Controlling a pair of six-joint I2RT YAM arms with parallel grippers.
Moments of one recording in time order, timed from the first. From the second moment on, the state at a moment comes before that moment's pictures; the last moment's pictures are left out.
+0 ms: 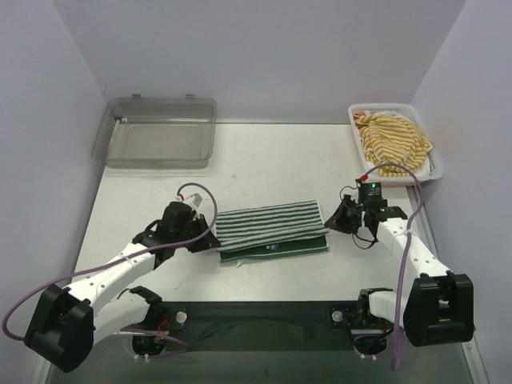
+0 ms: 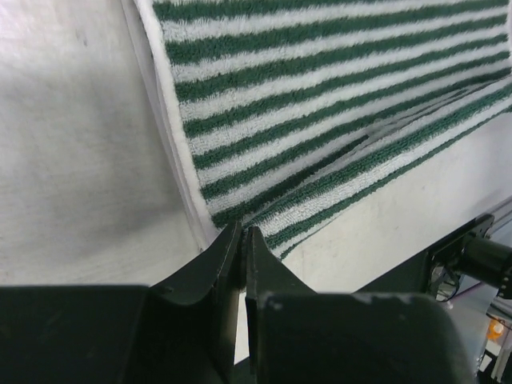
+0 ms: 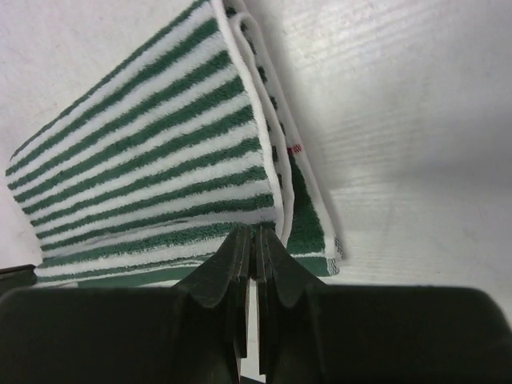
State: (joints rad) left arm -0.49 1.03 0.49 -0.25 0.23 -0.72; right arm 0.08 1.17 0.65 -0.47 -0.27 0.55
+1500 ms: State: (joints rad) left arm -0.35 1.27 0.76 -0.37 0.19 -0.61; right arm 0.07 1.38 0.70 -0.39 -0.31 0.70
